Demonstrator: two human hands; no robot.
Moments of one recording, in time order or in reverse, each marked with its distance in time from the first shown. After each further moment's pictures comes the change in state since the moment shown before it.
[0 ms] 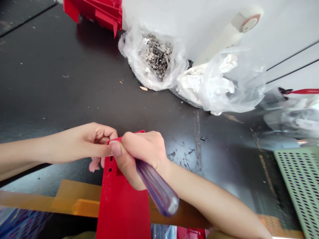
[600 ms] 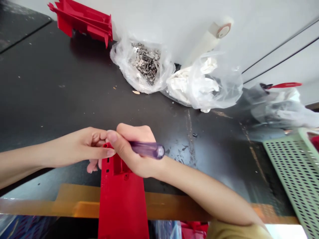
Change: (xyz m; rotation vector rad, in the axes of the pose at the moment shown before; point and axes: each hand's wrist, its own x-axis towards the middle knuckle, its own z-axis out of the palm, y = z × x) left_hand 0.002 -0.004 -0.003 0.096 -0.028 0.044; right_hand 0.004 0.010 -0.002 0.296 -0.052 0.136
